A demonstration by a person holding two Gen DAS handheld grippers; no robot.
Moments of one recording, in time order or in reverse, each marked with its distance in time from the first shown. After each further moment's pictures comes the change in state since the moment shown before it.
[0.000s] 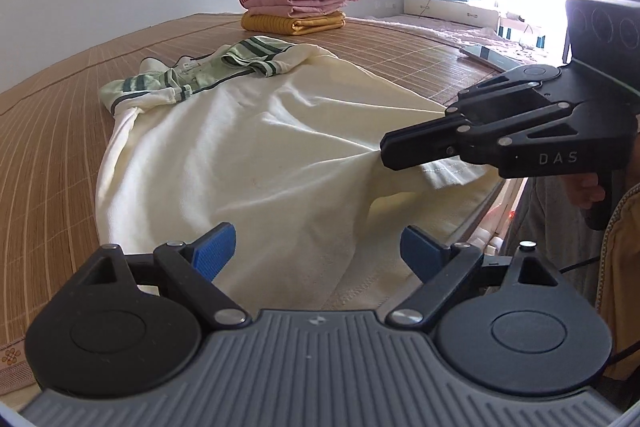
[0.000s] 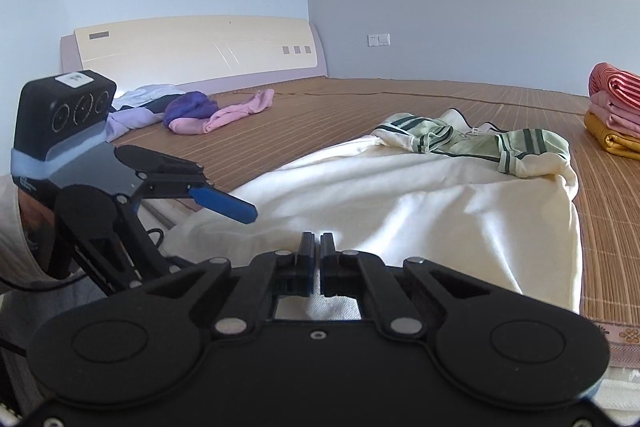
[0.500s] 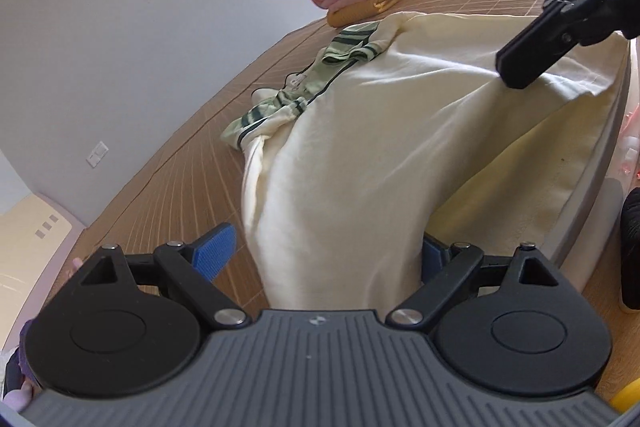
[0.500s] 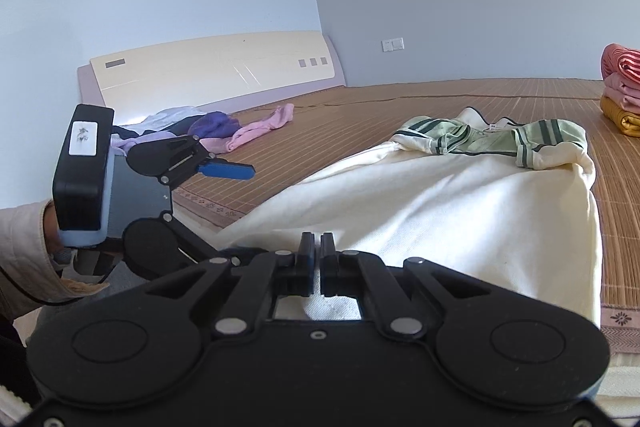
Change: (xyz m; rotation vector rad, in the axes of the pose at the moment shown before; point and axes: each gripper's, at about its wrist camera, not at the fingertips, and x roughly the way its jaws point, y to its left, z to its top) left arm -0.006 -0.001 -0.012 0.315 0.061 0.471; right arm -0.003 -0.005 -0.003 0.063 -0.007 0.084
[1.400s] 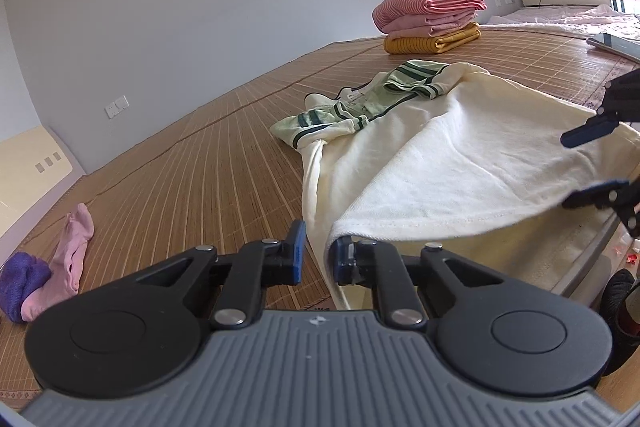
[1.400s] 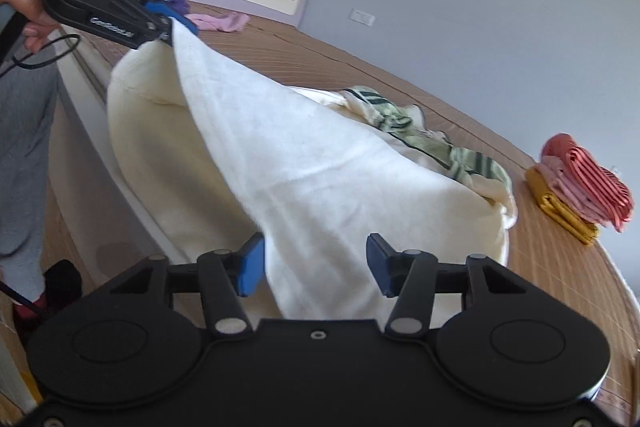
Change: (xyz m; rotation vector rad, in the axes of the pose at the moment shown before) left arm -0.031 0.057 -0.004 -0.242 -0.042 -0.018; right arm 0.011 0.038 -0.031 -0.415 0.147 -0.485
